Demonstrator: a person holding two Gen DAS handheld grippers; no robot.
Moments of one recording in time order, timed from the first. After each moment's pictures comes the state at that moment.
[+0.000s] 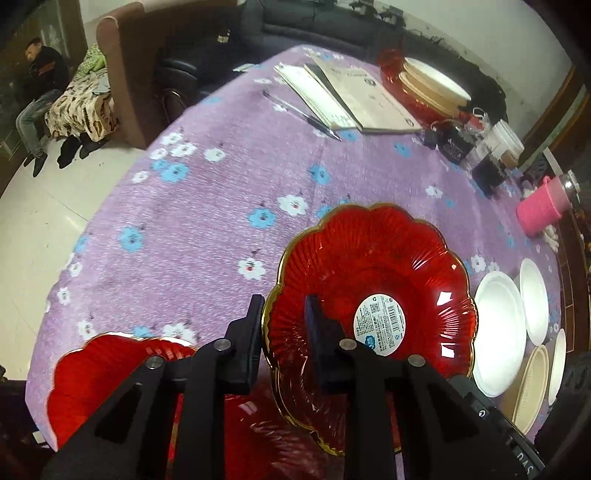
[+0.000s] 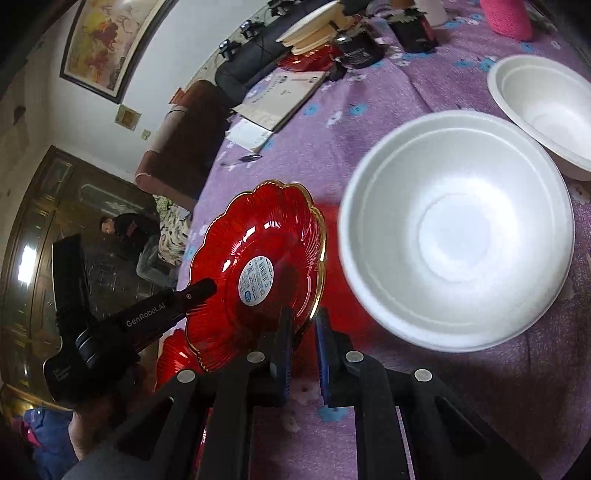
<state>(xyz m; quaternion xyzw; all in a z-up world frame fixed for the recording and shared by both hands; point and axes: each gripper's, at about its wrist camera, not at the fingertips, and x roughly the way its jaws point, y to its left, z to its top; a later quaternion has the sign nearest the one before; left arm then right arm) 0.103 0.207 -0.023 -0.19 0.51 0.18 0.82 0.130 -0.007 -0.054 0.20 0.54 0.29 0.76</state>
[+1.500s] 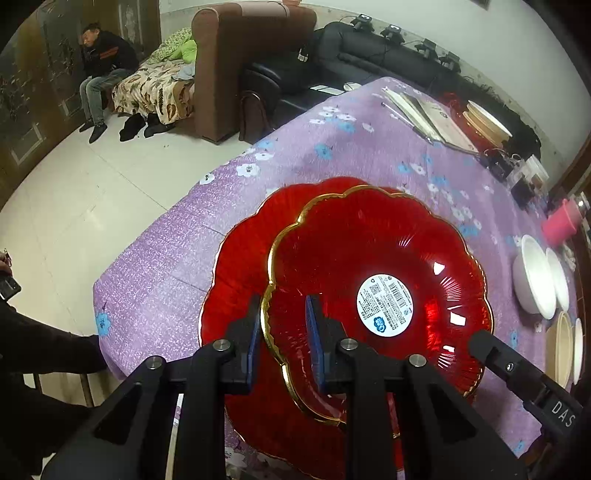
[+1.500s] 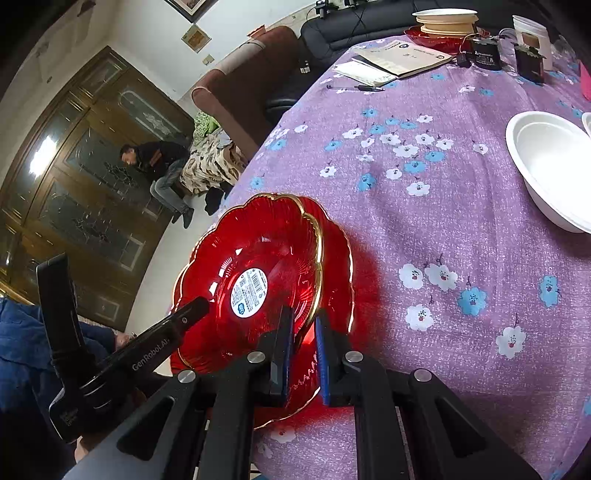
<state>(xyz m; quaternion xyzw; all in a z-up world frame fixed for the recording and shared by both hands) -0.078 0.247 -0.041 -0.22 0.45 0.28 0.82 0.010 0.076 -0.044 0.05 0.54 0.38 0.75</state>
